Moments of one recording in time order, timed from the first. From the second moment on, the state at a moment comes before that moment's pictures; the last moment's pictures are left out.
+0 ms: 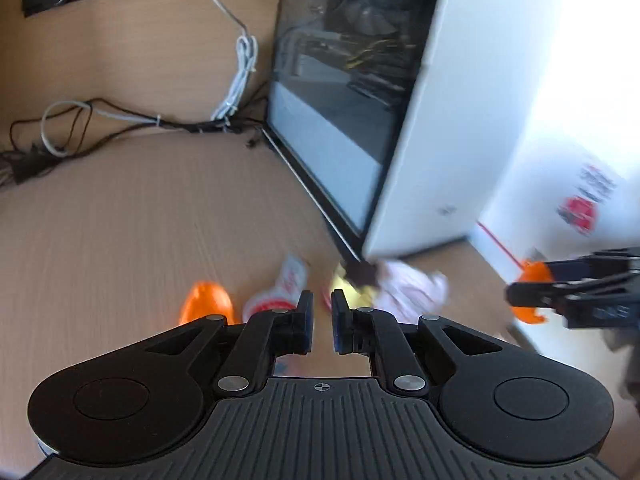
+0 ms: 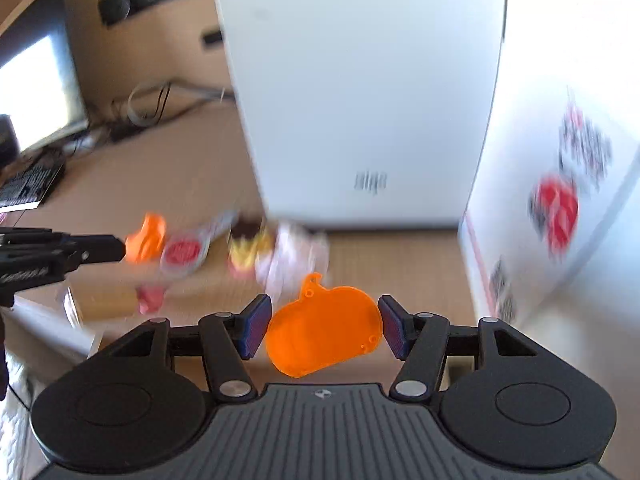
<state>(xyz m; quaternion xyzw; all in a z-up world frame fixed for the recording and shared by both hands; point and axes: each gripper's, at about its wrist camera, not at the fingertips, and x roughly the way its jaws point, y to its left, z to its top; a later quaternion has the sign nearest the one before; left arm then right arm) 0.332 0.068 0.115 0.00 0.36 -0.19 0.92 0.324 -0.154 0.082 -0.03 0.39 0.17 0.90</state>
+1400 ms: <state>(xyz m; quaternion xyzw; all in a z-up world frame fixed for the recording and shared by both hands) 0.258 0.146 0.046 -0.09 0.49 -0.15 0.85 0.286 -0.169 0.022 -0.04 0.42 0.21 0.88</state>
